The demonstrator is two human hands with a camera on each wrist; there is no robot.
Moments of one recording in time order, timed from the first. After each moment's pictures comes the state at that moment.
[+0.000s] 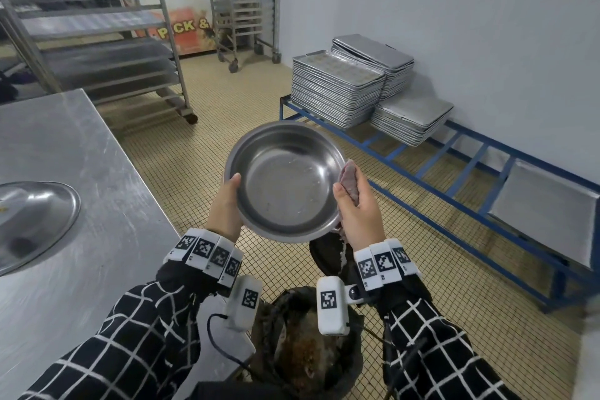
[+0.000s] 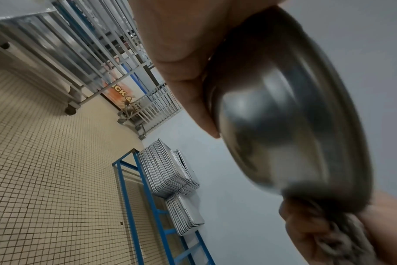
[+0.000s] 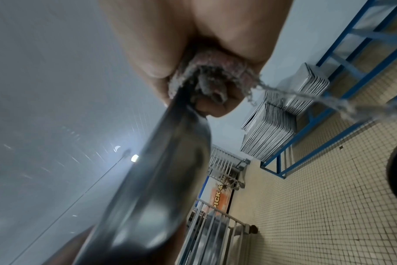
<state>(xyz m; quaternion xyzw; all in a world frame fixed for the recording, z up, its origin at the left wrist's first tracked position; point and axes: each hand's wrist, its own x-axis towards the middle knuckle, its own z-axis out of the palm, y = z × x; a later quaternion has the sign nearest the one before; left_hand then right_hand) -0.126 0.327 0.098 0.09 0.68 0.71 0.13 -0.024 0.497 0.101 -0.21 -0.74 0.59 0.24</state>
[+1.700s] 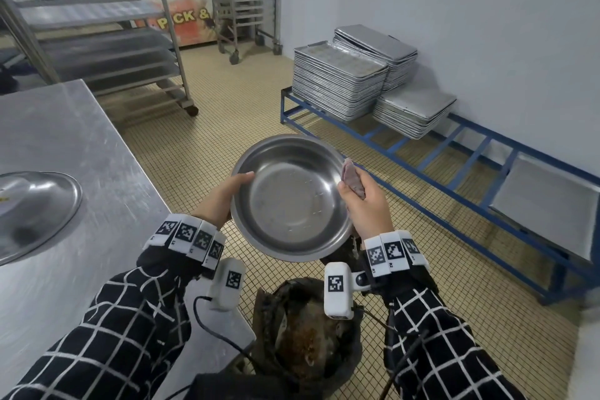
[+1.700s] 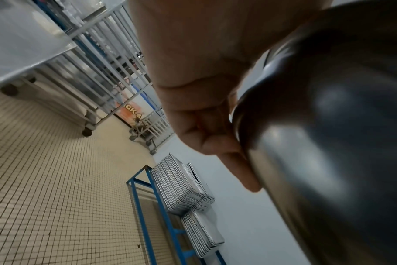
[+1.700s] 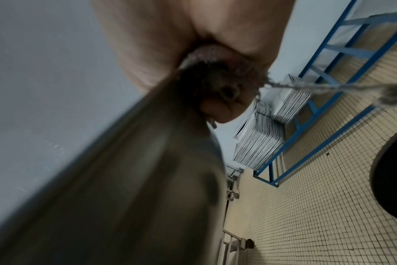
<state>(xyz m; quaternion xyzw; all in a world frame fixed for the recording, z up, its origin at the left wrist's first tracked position) -0.146 0.308 0.094 0.13 0.68 0.67 0.26 -0.022 0.509 0.097 -0.25 -0.76 0.57 0.22</state>
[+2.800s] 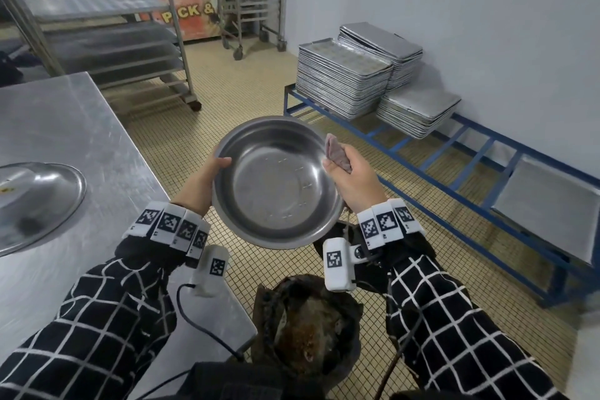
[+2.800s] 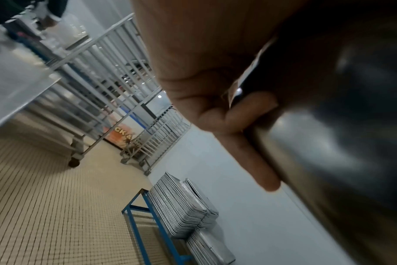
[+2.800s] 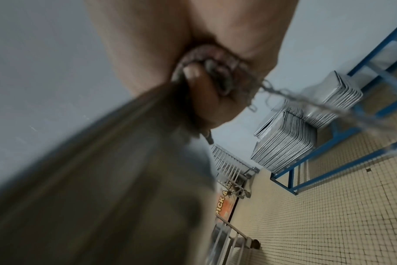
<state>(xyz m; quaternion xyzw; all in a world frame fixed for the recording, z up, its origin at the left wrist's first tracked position) -0.159 0.283 0.107 0.16 0.70 0.67 0.18 -0.050 0.508 0.124 -0.17 -0.82 0.52 0.18</state>
